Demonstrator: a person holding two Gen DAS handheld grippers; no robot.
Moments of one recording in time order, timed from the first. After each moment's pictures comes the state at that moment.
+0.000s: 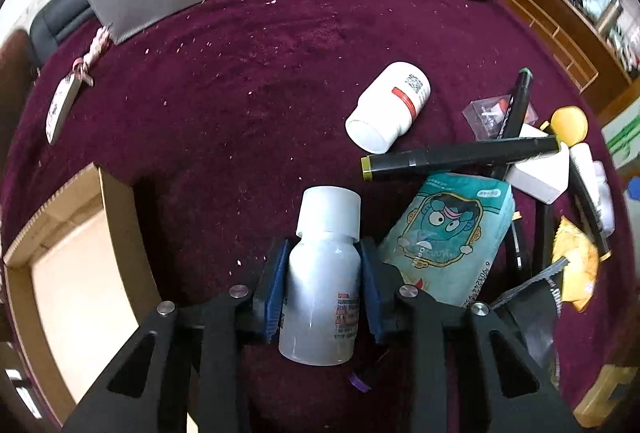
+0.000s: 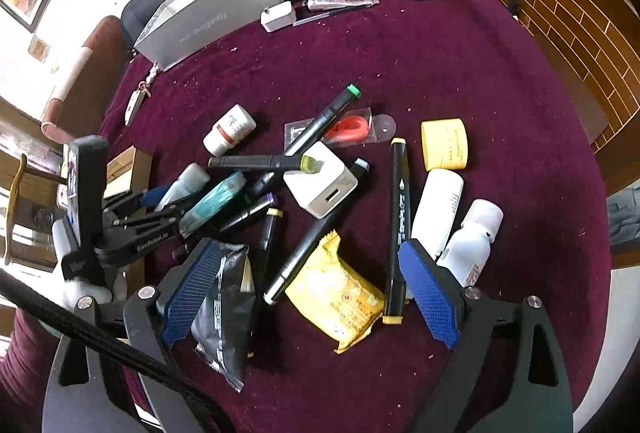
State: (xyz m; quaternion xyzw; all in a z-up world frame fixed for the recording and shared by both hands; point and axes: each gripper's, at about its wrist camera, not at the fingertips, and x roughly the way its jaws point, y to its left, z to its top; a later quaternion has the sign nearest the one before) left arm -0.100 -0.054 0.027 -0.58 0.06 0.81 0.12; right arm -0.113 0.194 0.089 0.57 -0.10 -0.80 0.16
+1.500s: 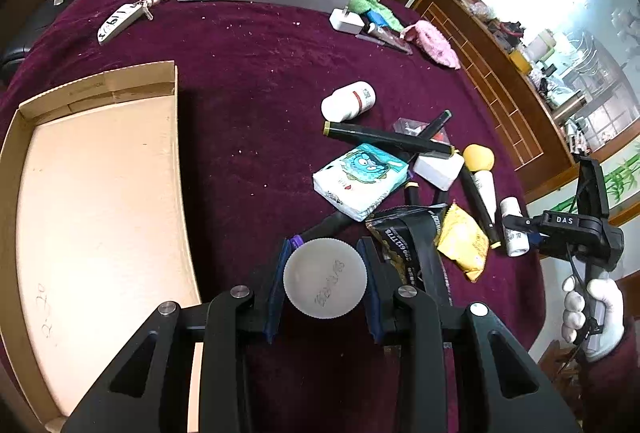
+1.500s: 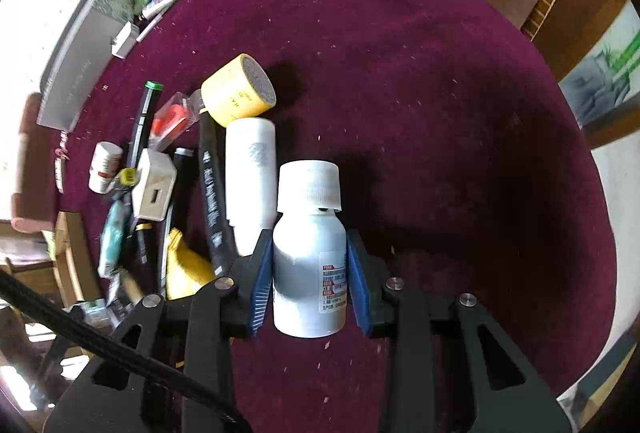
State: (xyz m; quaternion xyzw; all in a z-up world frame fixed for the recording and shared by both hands) left arm -0.007 -0.104 0.085 -0.53 -0.12 0.82 0.15; right arm -0.099 0.290 0.035 0.63 -0.23 -0.74 0.03
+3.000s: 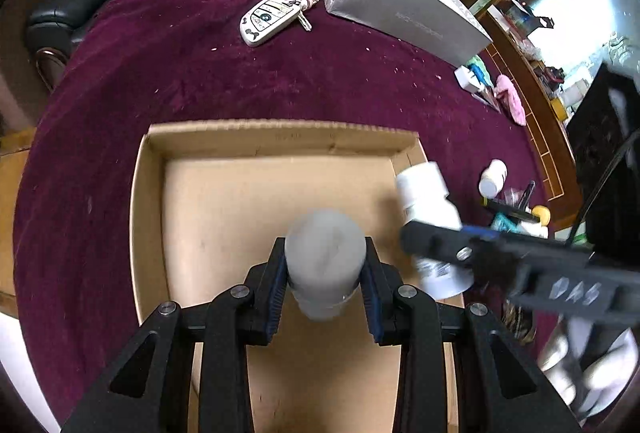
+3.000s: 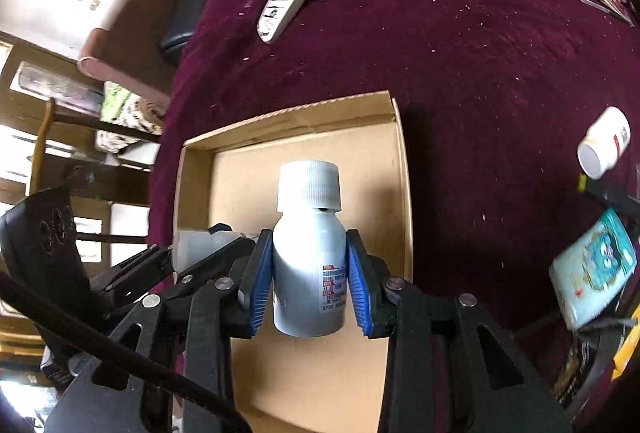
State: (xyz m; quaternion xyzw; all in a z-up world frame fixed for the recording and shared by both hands) left arm -0.080 -0.306 0.058 -0.56 -0.17 0.80 0.11; right arm -0.129 -0.133 0.053 0.64 -0.07 -0.72 0.26
